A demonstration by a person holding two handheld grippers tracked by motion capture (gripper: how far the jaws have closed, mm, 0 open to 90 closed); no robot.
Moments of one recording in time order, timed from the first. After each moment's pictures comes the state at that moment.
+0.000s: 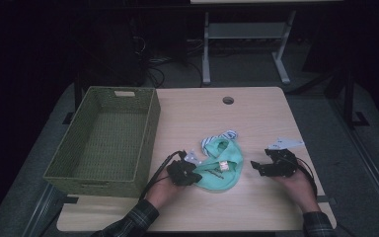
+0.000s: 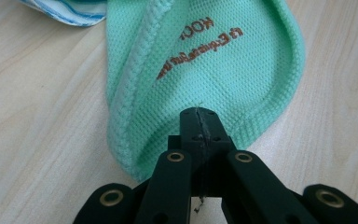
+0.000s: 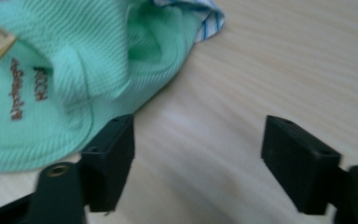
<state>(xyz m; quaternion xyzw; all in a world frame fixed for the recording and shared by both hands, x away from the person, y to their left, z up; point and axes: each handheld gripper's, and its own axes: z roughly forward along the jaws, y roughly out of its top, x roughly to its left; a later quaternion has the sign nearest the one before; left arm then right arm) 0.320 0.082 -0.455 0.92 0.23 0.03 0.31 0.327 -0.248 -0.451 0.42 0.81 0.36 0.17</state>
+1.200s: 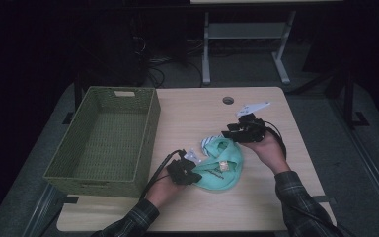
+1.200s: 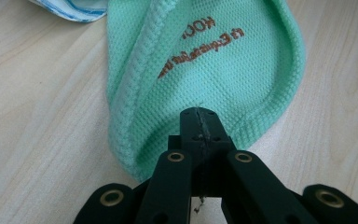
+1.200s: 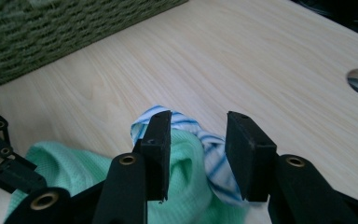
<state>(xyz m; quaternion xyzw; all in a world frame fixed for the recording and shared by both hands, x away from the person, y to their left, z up) 0.324 0.083 -0.456 0.92 0.25 0.01 0.31 0.401 -0.162 -0.384 0.33 0.85 0.40 0.12</state>
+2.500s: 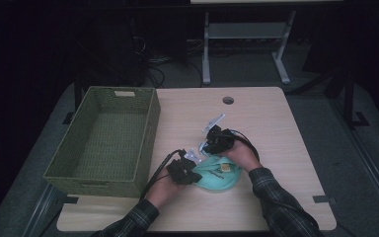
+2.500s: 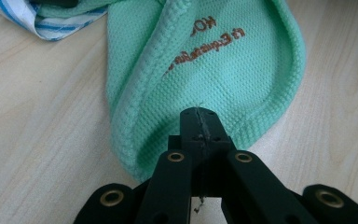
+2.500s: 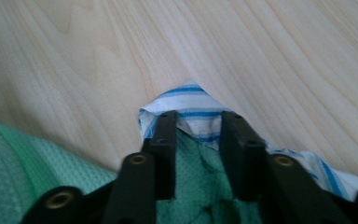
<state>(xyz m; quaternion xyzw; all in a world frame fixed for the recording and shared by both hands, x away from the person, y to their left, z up) 0.324 0.082 -0.455 0.92 0.25 0.01 0.31 0.424 -0.087 -0.452 0.27 0.92 0.27 0.10</state>
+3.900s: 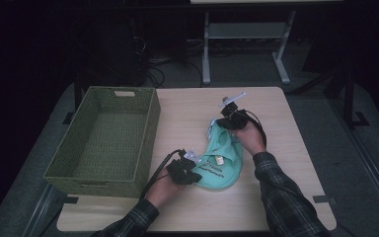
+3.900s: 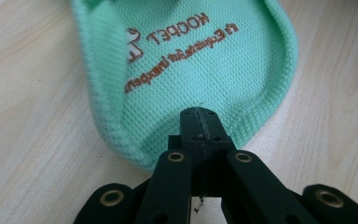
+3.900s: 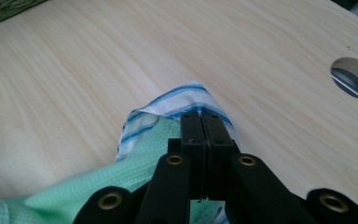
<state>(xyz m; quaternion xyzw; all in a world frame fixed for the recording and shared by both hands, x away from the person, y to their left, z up) 0.324 0.083 -0.454 0.92 0.25 0.00 0.30 0.469 -0.131 -0.414 0.37 0.86 0.32 0.14</state>
